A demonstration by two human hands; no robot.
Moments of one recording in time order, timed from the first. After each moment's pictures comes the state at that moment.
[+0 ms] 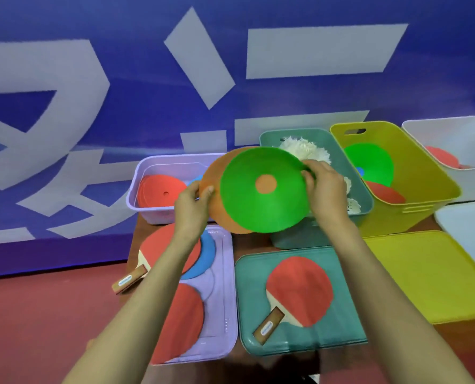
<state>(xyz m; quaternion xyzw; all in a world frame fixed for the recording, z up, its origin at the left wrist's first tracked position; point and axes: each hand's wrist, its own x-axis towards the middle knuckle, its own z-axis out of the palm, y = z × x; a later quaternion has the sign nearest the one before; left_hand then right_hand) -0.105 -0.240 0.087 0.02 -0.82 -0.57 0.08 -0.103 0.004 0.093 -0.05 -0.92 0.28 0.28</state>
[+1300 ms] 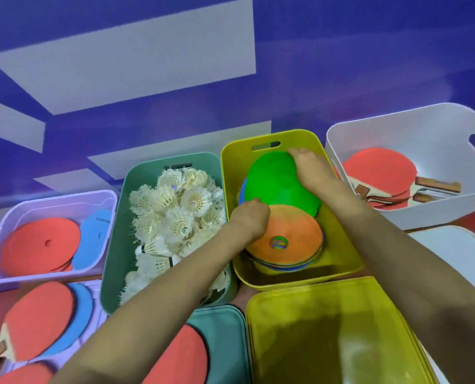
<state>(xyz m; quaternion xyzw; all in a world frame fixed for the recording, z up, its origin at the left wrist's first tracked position) -0.248 0.209 0.043 -0.22 -0.95 0.01 -0.22 -0.312 0.375 0.024 -0.01 -0.99 0.12 0.00</state>
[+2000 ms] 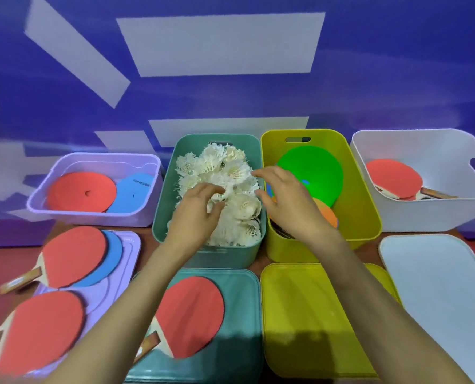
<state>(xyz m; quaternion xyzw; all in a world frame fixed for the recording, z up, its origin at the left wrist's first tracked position) -0.134 0.033 0.083 -0.11 -0.94 -0.30 0.10 -0.140 0.228 0.104 0.19 -0.94 0.27 0.11</state>
